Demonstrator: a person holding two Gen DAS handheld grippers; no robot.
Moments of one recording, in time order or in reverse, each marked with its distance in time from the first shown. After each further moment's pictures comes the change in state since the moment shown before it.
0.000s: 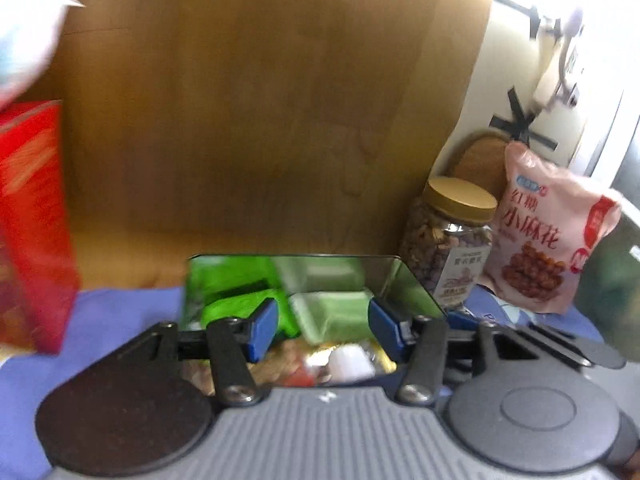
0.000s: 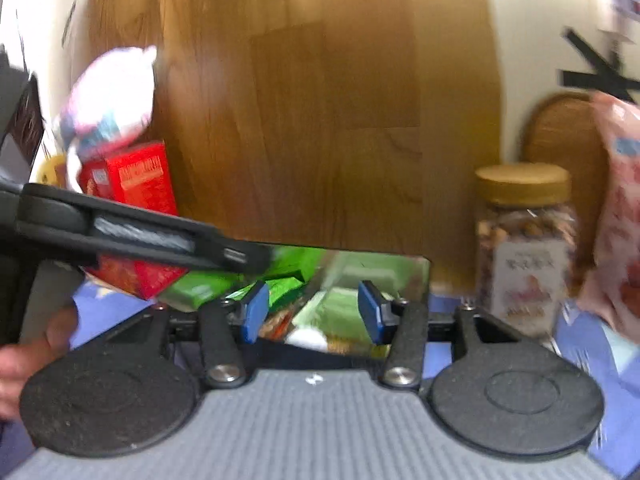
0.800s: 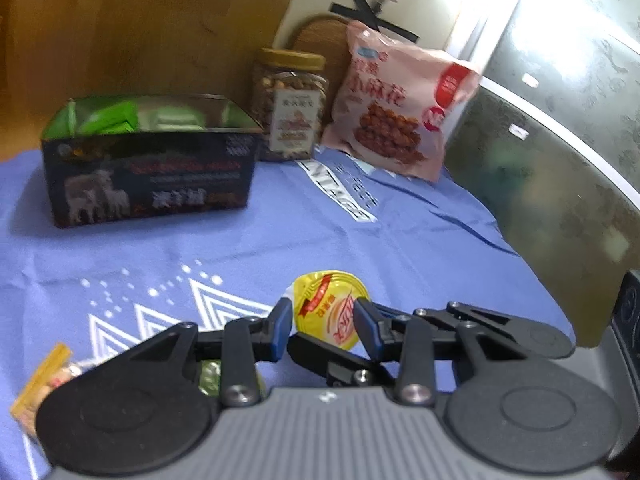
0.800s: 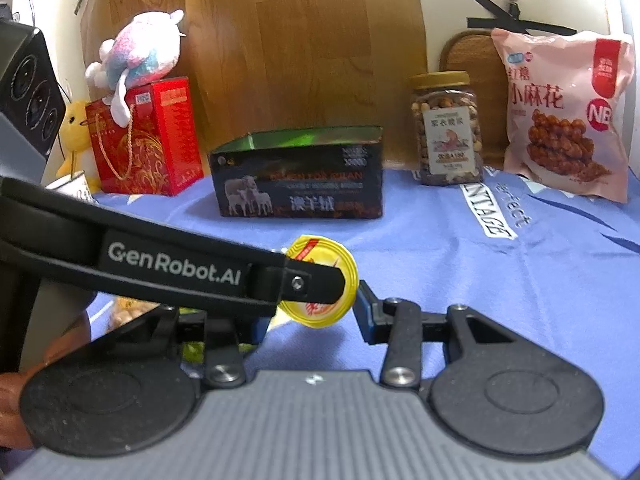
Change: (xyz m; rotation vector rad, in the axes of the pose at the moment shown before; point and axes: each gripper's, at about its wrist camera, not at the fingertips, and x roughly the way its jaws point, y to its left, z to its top) left arm -0.046 -0.093 -0.129 0.085 0.146 -0.239; right arm -0.120 0.042 -0.108 0.021 0.079 -0.125
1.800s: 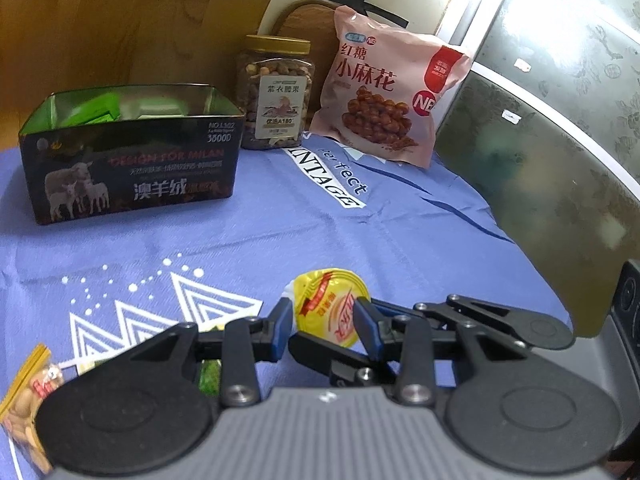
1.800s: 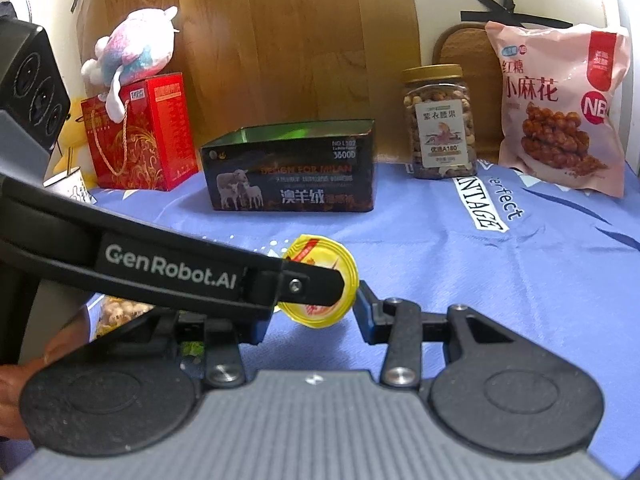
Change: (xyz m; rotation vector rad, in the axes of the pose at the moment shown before) left arm 0.013 -0.005 -0.005 0.022 0.045 -0.035; right arm -0.002 -0.012 -0.005 0.001 0.025 -0.007
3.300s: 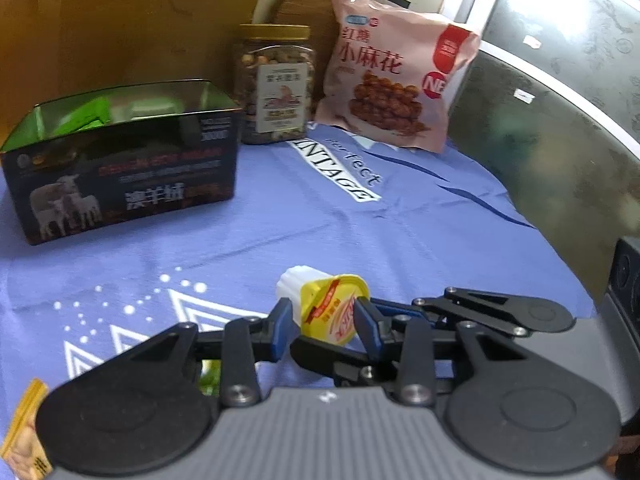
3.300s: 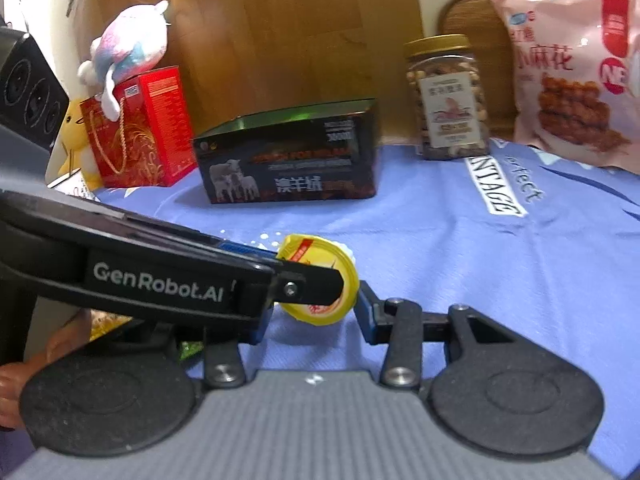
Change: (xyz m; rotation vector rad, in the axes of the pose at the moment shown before) left arm 0.022 -0.004 0.009 0.058 0.040 0.038; right arm 0.016 -0.018 -0.001 0.040 0.035 0.066
